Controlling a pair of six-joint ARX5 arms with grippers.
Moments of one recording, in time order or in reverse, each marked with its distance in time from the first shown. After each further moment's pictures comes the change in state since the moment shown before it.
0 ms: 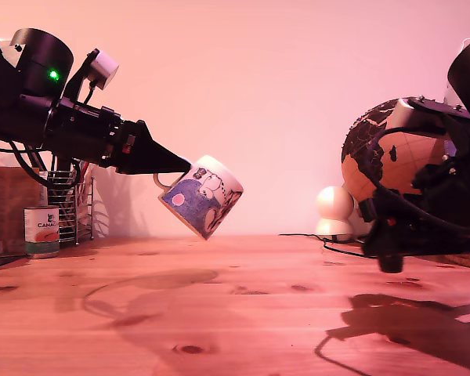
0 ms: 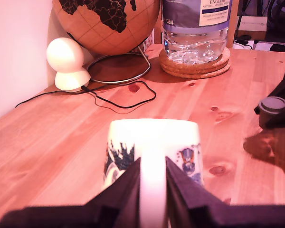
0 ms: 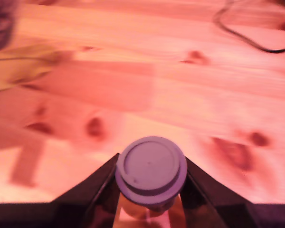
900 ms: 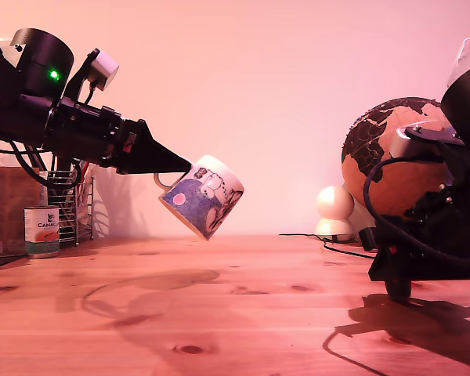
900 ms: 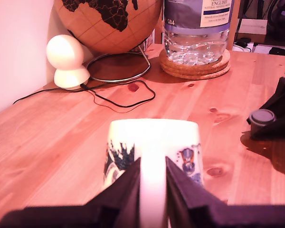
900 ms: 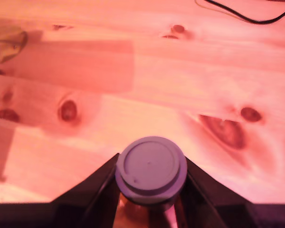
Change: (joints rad) left arm -0.008 0.000 0.000 -0.001 0.001 -0.026; right arm 0.000 0.117 0.000 0.053 0.008 0.027
